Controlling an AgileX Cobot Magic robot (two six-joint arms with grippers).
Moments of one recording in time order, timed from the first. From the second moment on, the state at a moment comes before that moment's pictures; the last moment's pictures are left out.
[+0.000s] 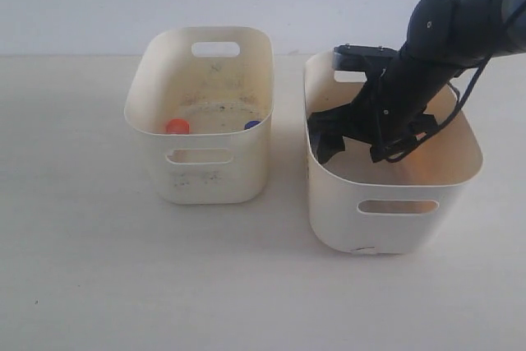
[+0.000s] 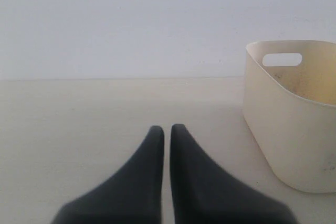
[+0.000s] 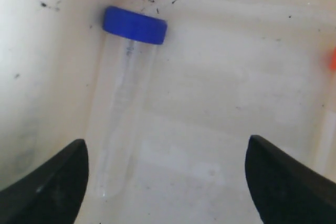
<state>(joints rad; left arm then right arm) 0.00 0.00 0.00 -0.02 0.18 0.02 0.22 1.97 -1.26 0.32 0.63 -0.10</state>
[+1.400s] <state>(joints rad) 0.00 0.00 0.00 -0.02 0.18 0.02 0.22 2.03 -1.26 0.40 0.65 -0.05</state>
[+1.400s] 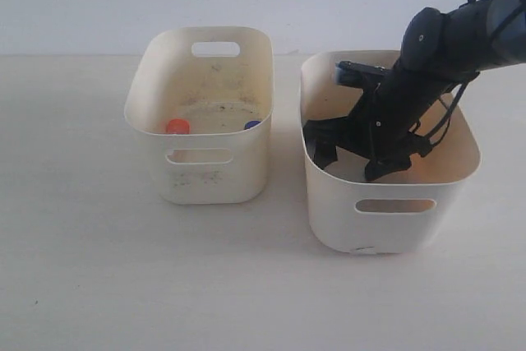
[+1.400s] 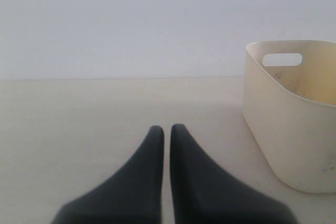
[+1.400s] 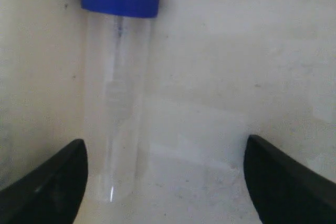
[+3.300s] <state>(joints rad) 0.00 0.00 0.00 -0.02 0.18 0.02 0.31 1.96 -1.26 -0.30 0.76 0.43</state>
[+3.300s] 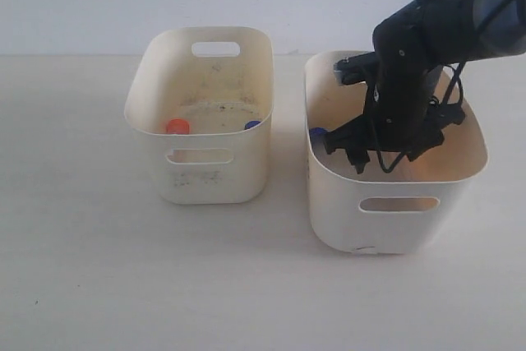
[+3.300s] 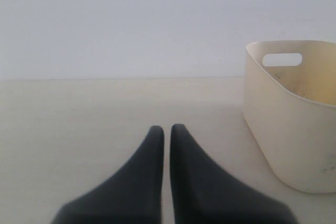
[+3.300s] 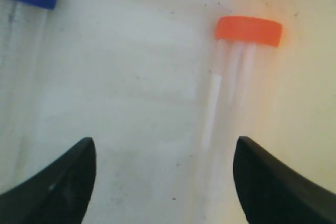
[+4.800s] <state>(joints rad) 0.00 0.00 0.00 -0.02 0.18 0.02 0.41 1.97 -1.27 -0.66 0.92 0.58</state>
